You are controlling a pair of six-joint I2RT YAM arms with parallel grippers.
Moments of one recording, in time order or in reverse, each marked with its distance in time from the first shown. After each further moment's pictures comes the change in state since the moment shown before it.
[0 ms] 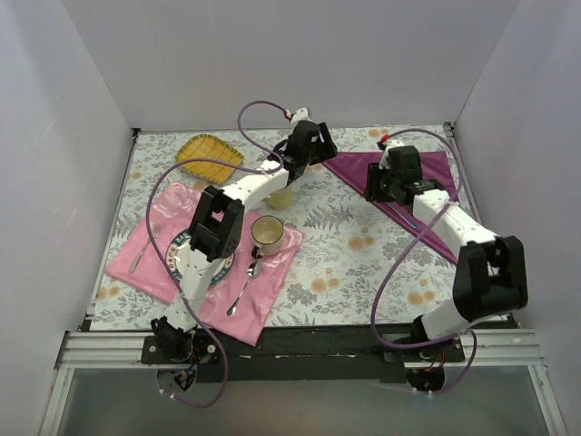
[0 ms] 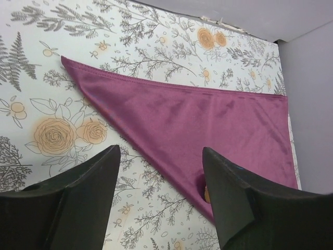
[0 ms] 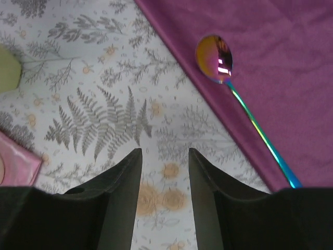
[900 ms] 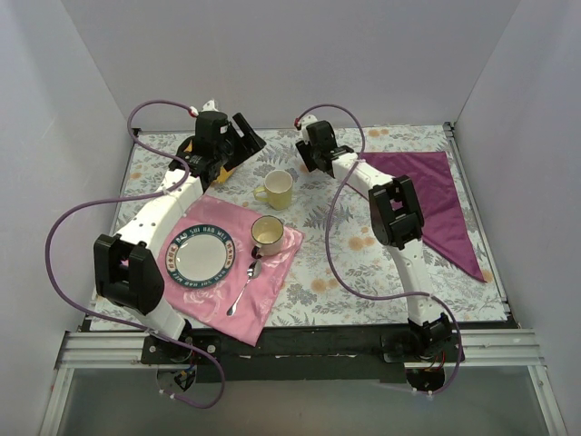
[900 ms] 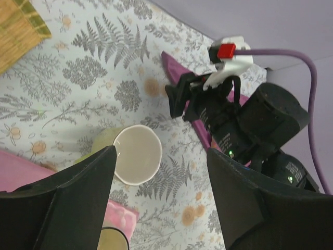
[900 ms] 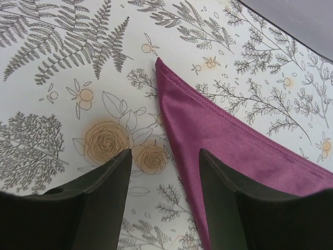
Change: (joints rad) left arm 0.285 -0.790 -0.574 -0.237 0.134 -0.023; right arm 0.262 0.957 0.966 0.084 0.298 -0.364
